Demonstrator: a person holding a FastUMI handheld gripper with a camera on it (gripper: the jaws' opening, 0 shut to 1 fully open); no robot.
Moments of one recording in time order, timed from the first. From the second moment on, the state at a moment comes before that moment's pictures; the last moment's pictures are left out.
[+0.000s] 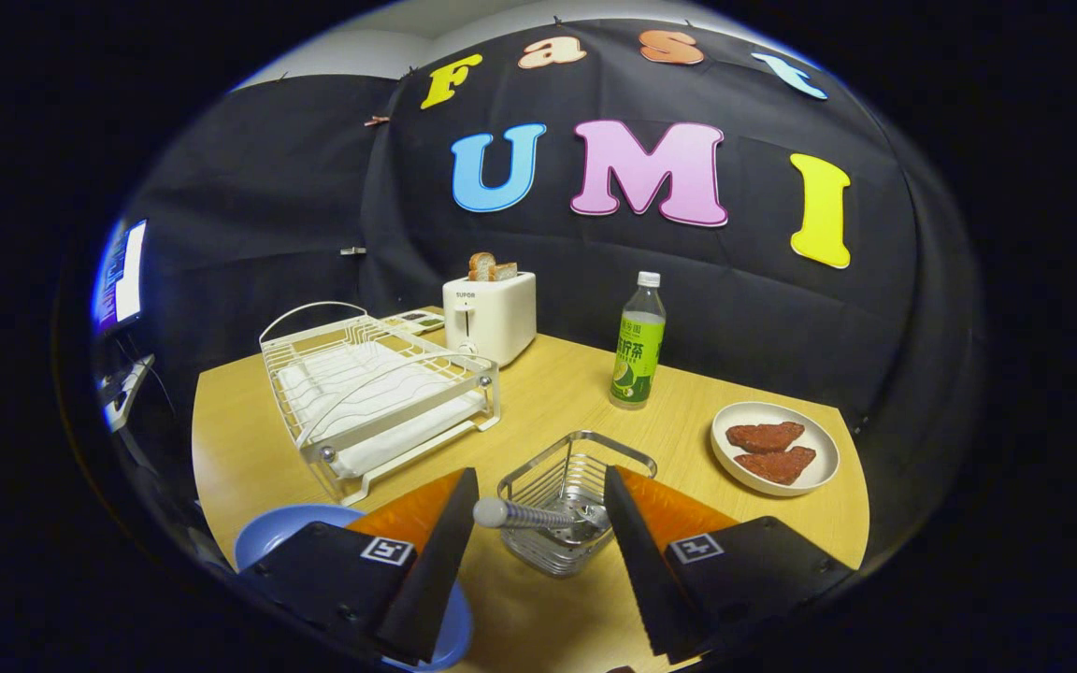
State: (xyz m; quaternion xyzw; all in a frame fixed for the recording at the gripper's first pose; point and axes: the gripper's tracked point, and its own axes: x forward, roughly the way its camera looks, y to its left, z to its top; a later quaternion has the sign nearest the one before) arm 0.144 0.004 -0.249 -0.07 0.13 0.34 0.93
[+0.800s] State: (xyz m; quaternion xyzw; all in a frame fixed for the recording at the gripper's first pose) arm 0.177 0.010 -0.239 -0.09 0.12 0.30 0.94
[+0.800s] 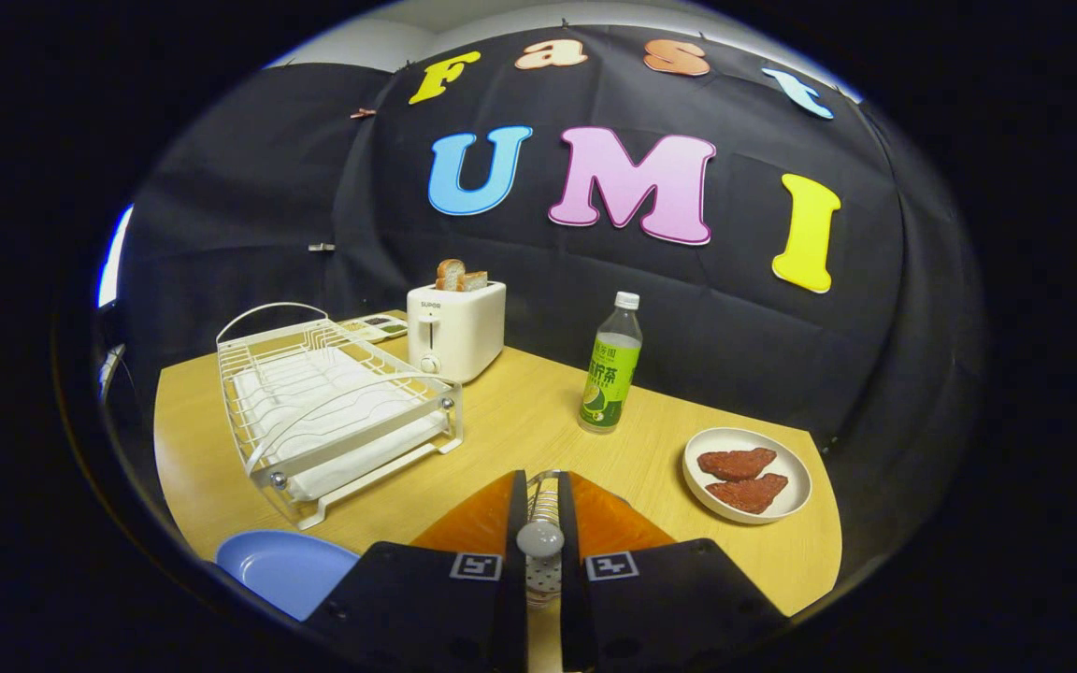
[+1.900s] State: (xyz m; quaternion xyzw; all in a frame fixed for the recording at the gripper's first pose) arm 0.122 -0.012 -0.105 0.02 0.13 0.36 0.92
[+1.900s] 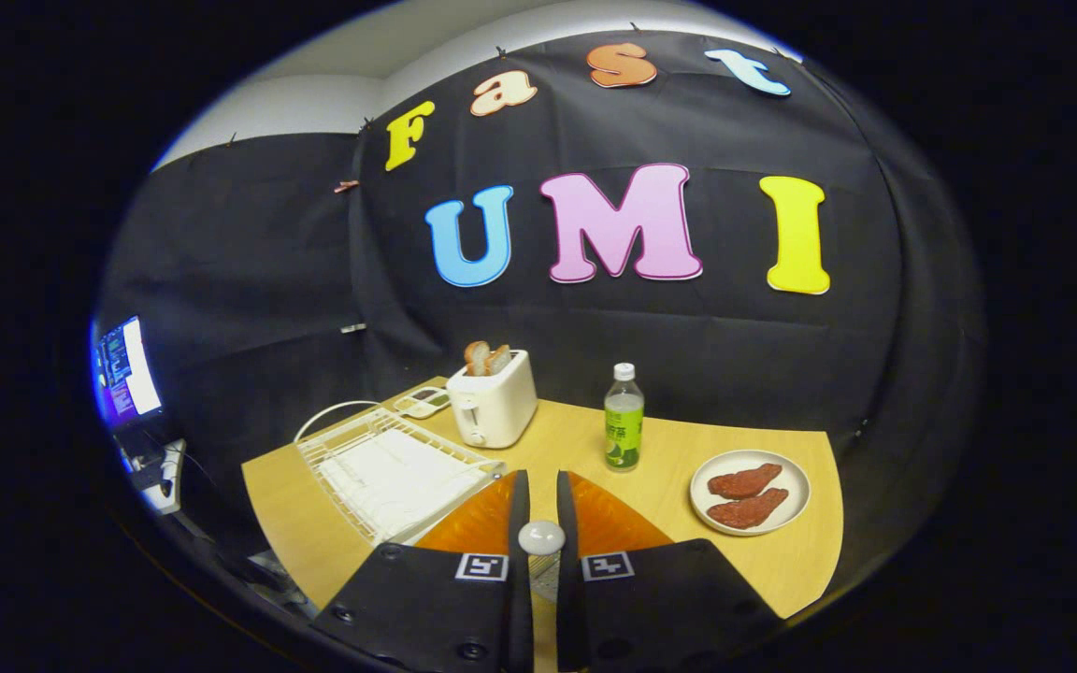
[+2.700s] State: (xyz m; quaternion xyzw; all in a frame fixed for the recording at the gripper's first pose) arm 0.016 0.079 -0.209 -0.05 0.20 0.51 0.84
